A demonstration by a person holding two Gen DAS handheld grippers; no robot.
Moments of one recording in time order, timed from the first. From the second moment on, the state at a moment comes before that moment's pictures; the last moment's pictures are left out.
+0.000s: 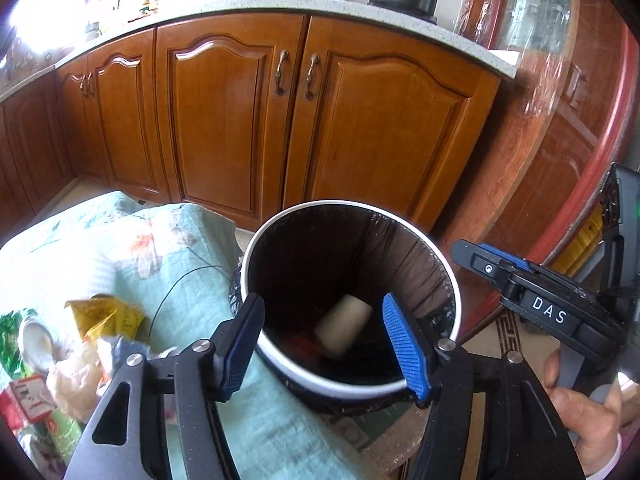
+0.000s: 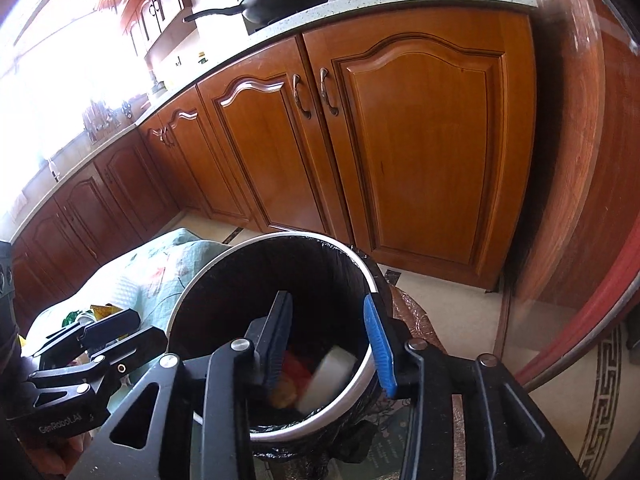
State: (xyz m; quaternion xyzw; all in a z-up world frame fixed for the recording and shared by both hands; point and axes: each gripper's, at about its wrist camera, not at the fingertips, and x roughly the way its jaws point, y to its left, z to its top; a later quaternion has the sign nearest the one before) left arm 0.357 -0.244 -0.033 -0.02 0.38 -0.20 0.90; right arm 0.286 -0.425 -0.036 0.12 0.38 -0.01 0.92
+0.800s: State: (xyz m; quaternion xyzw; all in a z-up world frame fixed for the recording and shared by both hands) left arm 0.191 -0.099 -0.028 -0.07 0.34 -0.11 0.93; right arm 0.186 -0.327 -0.040 0.19 0.38 0.08 0.90
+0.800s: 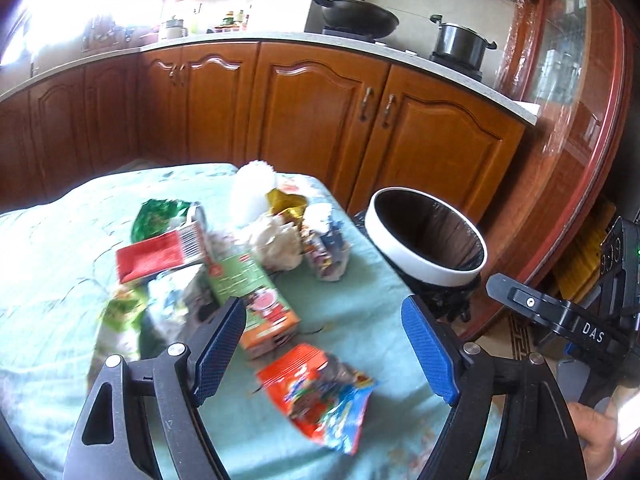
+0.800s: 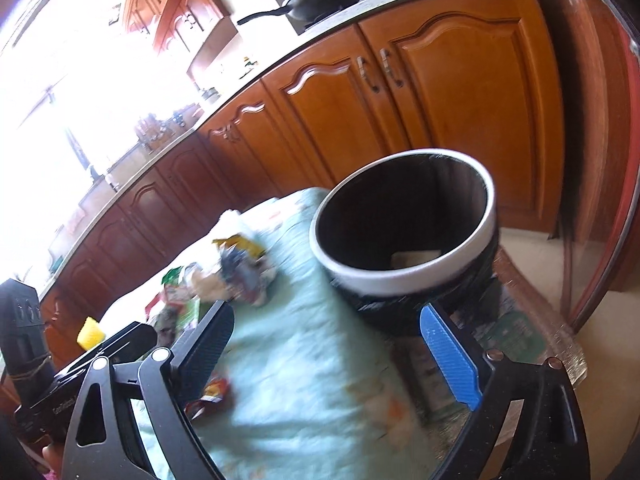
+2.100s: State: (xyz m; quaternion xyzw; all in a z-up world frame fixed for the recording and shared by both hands) left arm 0.182 0.018 -0.052 -0.10 0.42 -0.03 0.90; right arm 0.186 -0.196 -0.095 0.16 0.48 0.18 0.84
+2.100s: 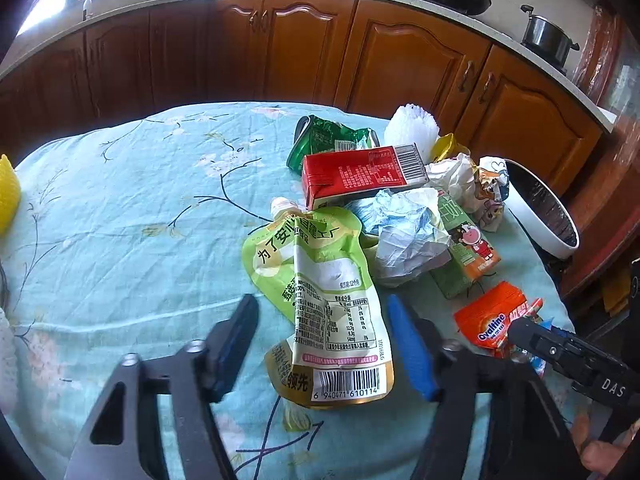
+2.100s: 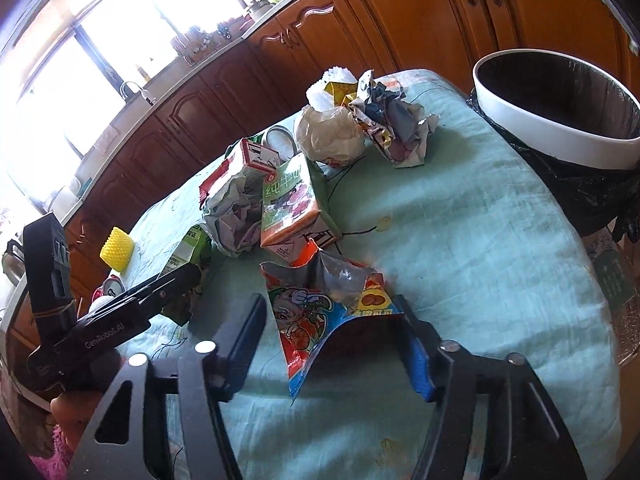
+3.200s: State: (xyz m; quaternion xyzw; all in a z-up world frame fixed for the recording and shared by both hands) left arm 0.124 -0.034 0.004 -0.10 0.35 -0.16 0.92; right arm 0.153 -0.256 -0.037 0.17 0.40 0.15 0.89
